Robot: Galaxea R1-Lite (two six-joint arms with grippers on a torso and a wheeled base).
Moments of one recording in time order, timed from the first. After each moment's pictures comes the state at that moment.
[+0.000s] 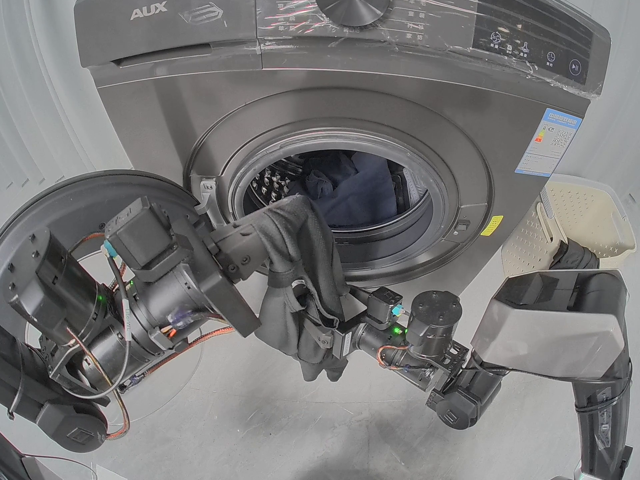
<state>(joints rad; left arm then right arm) -0.69 1.63 -0.47 -1.55 -0.26 -0.21 0.71 2.37 -0.83 -1.55 0.02 0.09</state>
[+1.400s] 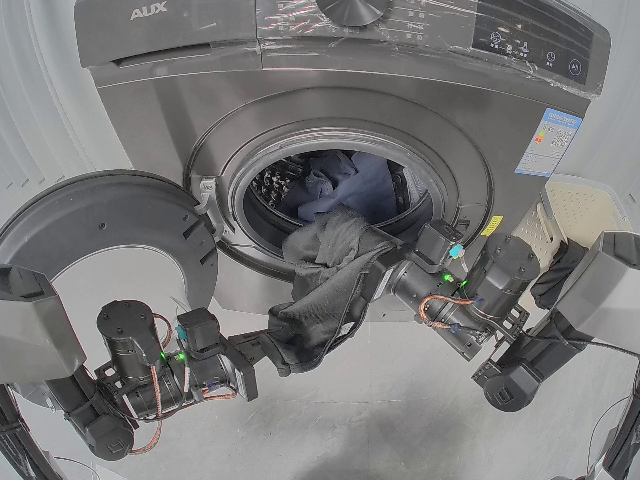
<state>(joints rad) -0.54 1.93 -0.25 -1.55 -0.30 -0.05 0.71 2.06 -0.76 -1.54 -0.04 0.11</state>
